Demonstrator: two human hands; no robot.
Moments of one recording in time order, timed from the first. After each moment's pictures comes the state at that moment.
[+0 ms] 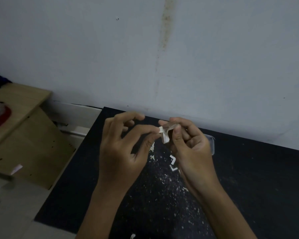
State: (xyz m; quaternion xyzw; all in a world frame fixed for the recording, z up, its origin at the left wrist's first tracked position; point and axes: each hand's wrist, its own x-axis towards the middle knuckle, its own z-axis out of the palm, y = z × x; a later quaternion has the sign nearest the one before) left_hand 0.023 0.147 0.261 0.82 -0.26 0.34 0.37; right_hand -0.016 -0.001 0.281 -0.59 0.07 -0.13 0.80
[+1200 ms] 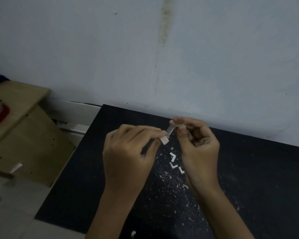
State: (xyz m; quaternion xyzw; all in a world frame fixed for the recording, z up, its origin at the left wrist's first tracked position) left_hand 0.009 0.136 0.261 0.84 -0.25 0.29 0.38; right_hand -0.016 -0.007 0.269 -0.62 0.11 -0.26 0.73
